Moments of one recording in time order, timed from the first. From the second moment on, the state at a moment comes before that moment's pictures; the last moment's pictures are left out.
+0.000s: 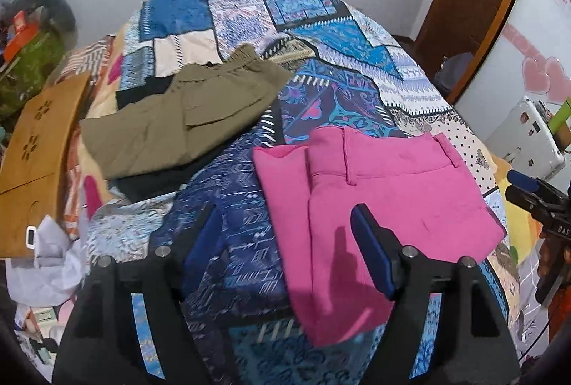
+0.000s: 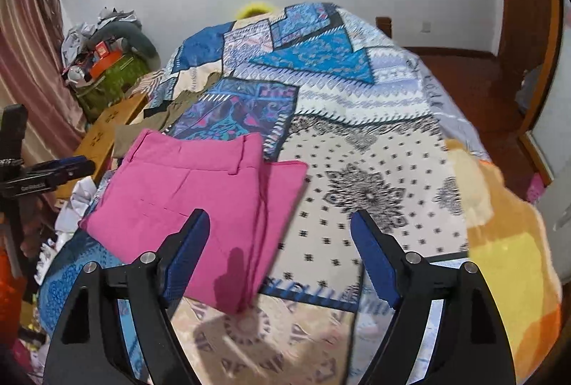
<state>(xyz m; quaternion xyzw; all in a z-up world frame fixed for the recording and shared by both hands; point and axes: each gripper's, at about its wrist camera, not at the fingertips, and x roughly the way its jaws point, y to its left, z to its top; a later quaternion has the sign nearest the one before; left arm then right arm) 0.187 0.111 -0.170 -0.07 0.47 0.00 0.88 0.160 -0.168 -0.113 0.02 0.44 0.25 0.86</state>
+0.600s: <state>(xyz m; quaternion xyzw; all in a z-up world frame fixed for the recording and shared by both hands) 0.214 0.109 -0.208 -0.10 0.50 -0.05 0.86 0.185 -0.148 -0.156 0.06 0.50 0.32 0.80</state>
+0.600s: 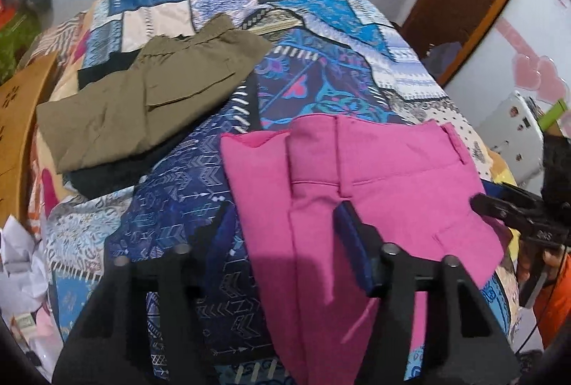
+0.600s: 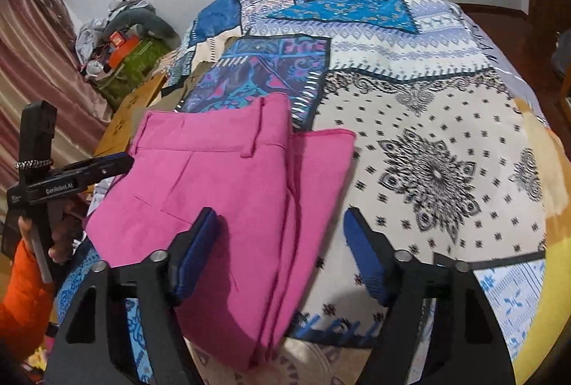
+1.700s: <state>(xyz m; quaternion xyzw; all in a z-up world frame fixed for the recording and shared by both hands) 0.214 0.153 -0.106 -0.06 0.37 0.03 0.92 0.216 -0.063 -0.072 -0.02 0.38 0.37 0.85</state>
